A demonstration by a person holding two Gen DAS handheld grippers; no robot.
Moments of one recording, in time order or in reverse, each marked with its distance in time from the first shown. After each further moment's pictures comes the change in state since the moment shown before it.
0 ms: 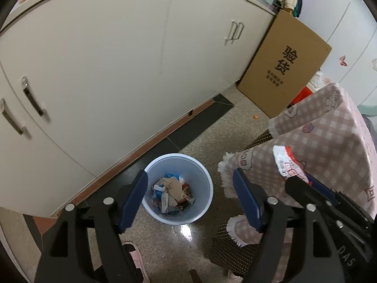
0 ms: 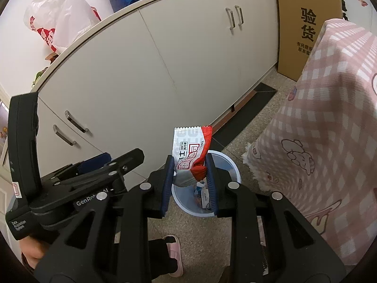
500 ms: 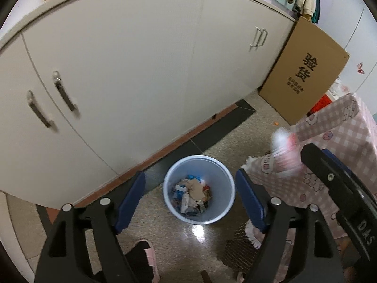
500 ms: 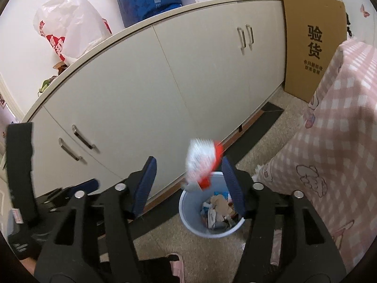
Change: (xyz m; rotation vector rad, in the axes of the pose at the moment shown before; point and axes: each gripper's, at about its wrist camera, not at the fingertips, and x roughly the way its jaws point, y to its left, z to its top) left arm -0.024 0.026 -0.003 -0.045 -0.024 0.136; right arm 0.008 0.023 0.017 -0.032 -0.116 0.018
